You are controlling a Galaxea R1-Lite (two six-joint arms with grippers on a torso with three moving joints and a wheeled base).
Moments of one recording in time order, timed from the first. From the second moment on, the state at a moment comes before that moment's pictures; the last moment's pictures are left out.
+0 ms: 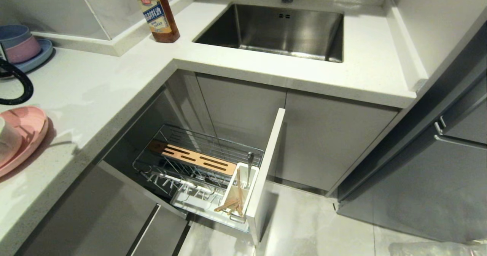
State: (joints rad) left arm 0.08 1.42 -1.58 0.46 0.74 -0.09; right arm 0.00 0.00 0.00 0.00 -0.02 0.04
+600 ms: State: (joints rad) left arm 0.09 1.50 -1.57 0.50 0.84 -0.09; right arm 0.00 0.00 0.00 0.00 -0.02 0.04
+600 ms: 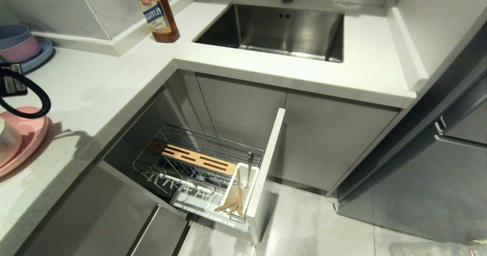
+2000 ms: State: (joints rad) left arm 0.05 1.59 -1.48 0.41 0.94 -0.01; right arm 0.00 0.00 0.00 0.00 -0.02 0.04
